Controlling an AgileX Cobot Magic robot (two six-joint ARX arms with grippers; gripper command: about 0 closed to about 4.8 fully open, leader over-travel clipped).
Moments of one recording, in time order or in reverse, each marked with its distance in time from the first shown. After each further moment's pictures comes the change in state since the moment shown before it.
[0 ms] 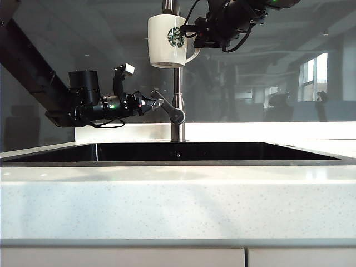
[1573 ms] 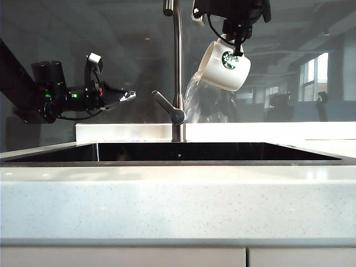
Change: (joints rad) left arm 0.131 -0.018 0.002 0.205 0.471 -0.457; right arm 0.000 -0.121 -0.003 -0.232 0.321 -1.226
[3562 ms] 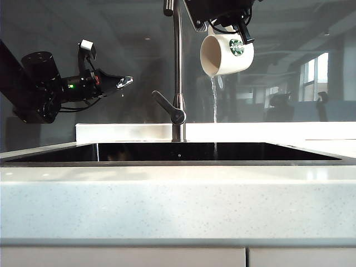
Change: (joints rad) left arm 0.004 0.000 -0.001 0.276 -0.046 -0.195; right arm 0.010 -0.011 0.004 0.086 -0.135 -0.573
